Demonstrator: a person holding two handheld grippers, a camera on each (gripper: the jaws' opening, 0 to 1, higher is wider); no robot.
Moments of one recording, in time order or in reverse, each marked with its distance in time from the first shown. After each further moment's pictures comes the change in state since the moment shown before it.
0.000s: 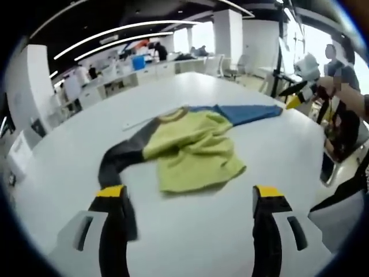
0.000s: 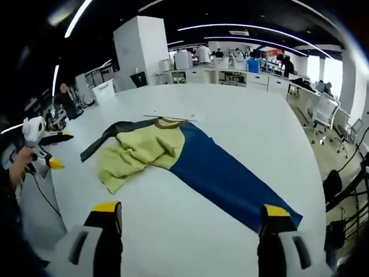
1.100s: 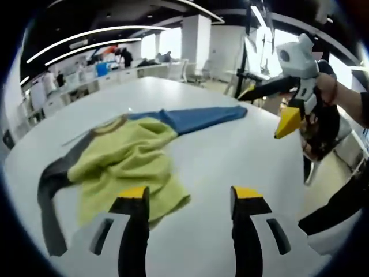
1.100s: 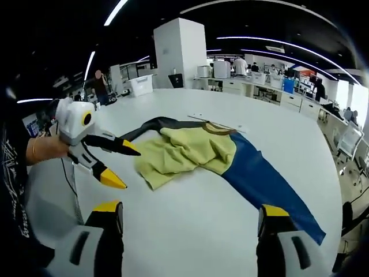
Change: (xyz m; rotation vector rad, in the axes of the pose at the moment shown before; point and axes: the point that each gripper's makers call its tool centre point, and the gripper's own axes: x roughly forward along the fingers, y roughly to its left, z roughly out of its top) left arm 0.084 -0.112 0.011 0.049 -0.038 -0.243; right arm 0.009 0.087 -0.008 -0.175 -0.049 0.171
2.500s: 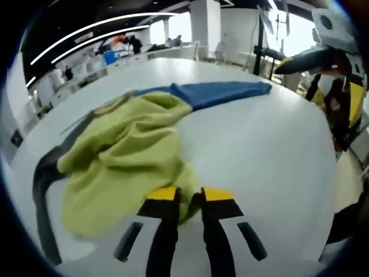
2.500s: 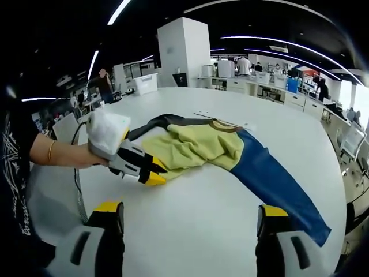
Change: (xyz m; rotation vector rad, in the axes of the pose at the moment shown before) left arm 0.053 0.023 -0.029 0.001 0.098 0.085; right arm -0.002 0.012 -0.009 -0.004 0.001 0.018
